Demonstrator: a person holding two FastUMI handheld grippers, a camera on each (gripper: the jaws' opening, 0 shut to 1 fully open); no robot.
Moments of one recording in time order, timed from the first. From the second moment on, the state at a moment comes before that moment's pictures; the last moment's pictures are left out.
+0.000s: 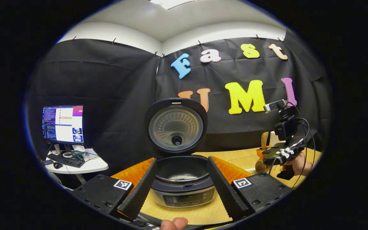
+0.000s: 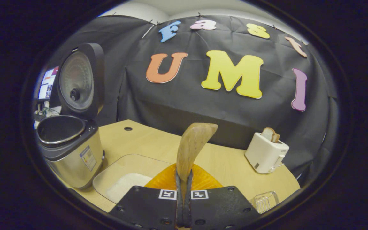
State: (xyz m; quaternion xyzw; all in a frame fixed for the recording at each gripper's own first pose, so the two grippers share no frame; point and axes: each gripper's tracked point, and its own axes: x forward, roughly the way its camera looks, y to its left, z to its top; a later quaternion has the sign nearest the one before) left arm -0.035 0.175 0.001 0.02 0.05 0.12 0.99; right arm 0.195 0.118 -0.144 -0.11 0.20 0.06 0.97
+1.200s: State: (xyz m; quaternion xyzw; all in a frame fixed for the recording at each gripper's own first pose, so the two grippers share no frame) left arm -0.042 0.183 0.003 0.01 0.05 0.12 0.99; right arm 0.200 0.170 -0.147 0.28 0.26 0.06 0.92
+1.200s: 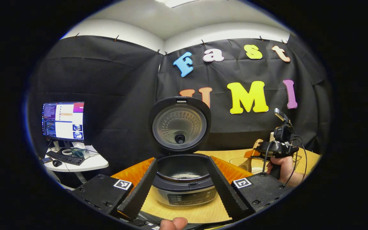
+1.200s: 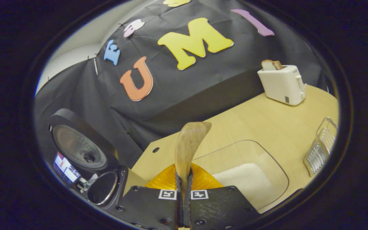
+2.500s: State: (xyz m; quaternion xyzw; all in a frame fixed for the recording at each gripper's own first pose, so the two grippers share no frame) left arm -0.052 0.225 -0.007 0.01 0.07 0.15 0.99; right arm 0.202 0.269 -0.003 0.43 0.23 0.19 0.85
